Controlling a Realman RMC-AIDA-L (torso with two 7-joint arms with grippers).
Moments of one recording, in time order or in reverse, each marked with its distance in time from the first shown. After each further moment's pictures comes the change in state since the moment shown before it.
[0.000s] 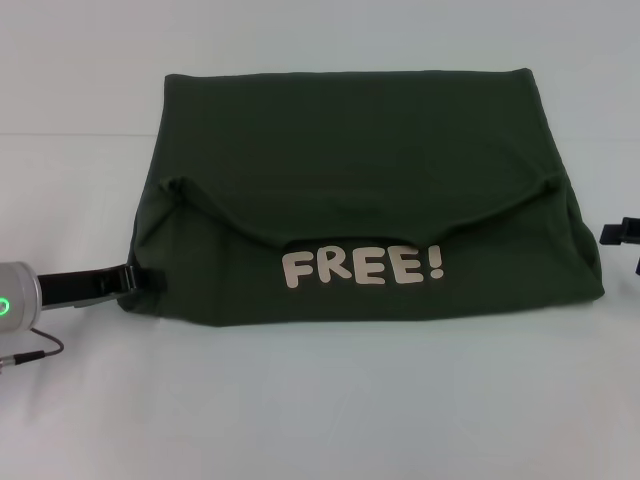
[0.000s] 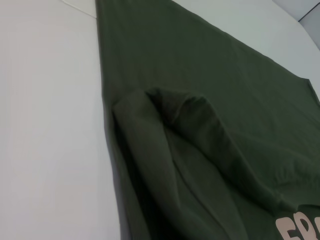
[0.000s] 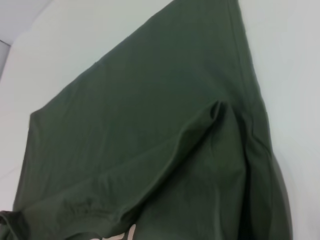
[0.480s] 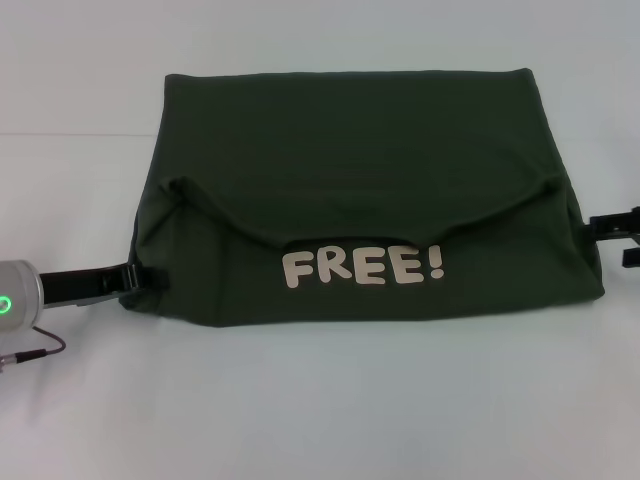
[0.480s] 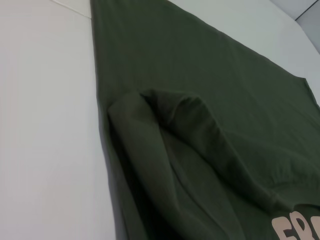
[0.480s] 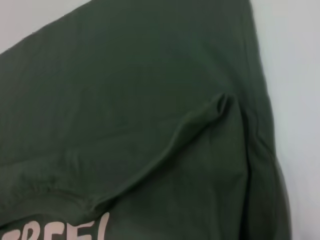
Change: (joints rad) left arm -0.005 0.000 0.000 0.002 0.003 0.007 0.001; right arm 0.151 -0.008 -0.087 0.016 -0.220 0.053 0.129
